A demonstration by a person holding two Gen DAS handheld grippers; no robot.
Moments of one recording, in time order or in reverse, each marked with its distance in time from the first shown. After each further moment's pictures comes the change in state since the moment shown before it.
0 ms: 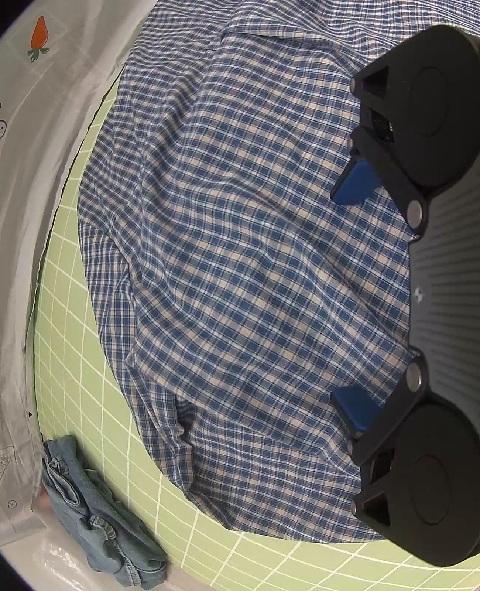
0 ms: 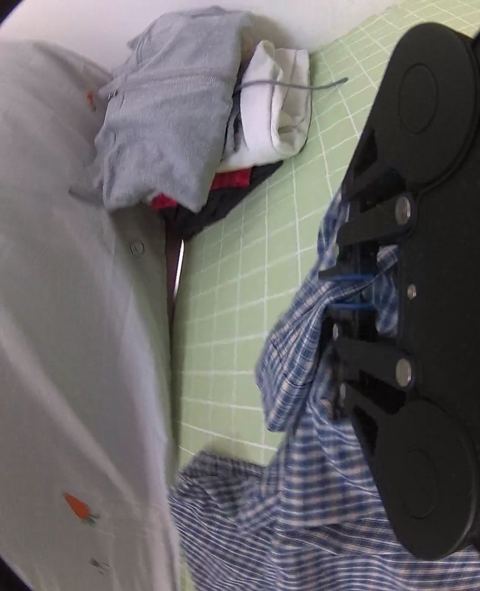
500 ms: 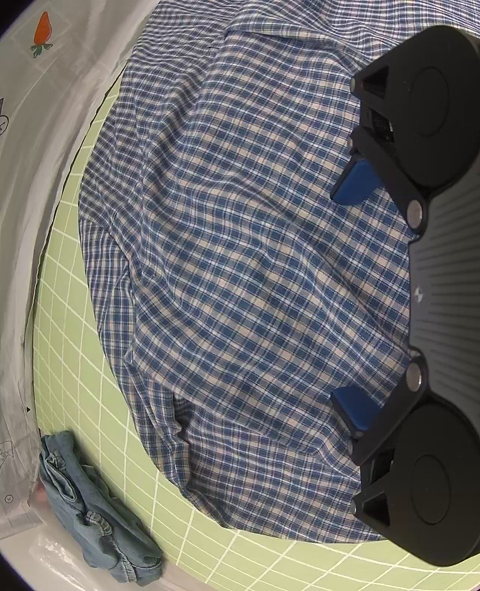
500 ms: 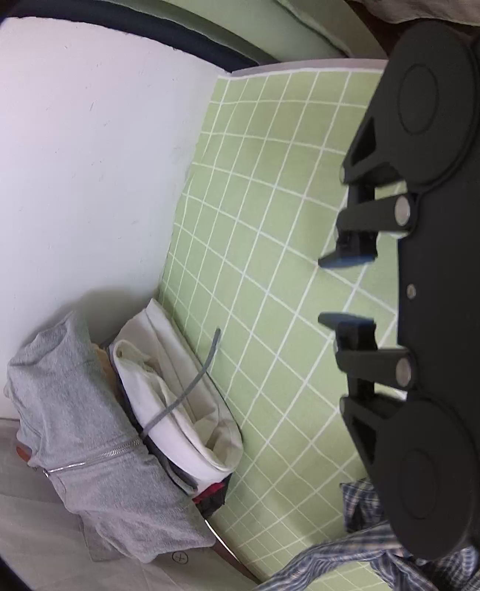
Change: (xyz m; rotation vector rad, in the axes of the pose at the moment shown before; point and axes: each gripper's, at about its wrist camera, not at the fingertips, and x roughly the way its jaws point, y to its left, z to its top) left arm 0.004 -0.001 0.003 -0.016 0.001 0.006; right arm -0.017 -0.167 -0.088 0.659 0.158 -0.380
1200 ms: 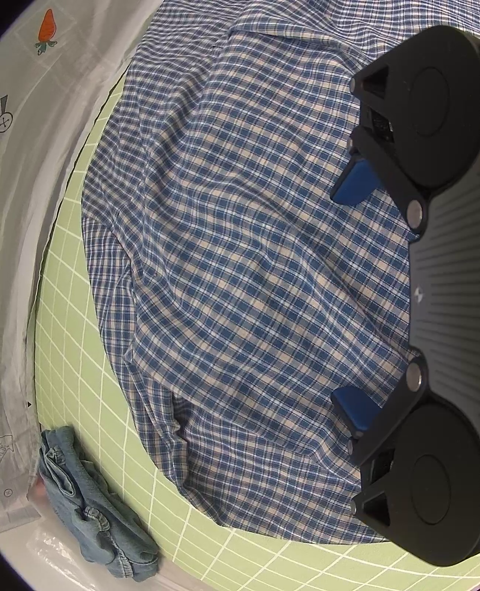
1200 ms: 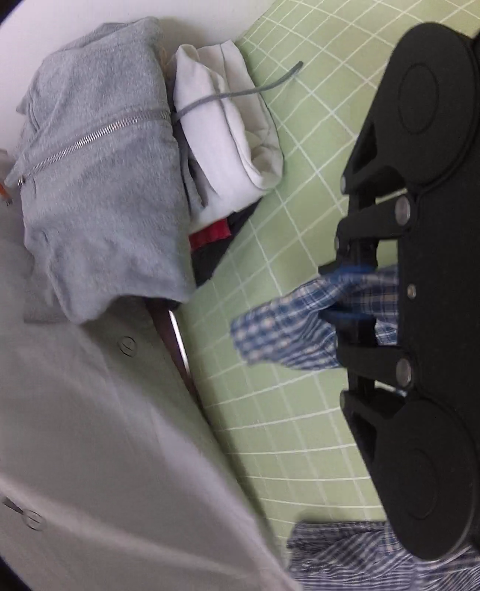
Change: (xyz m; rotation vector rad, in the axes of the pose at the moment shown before) left arm -0.003 -0.003 -0.006 -0.011 -0.013 0.005; right arm 0.021 0.152 0.028 -0.314 -0.015 0.409
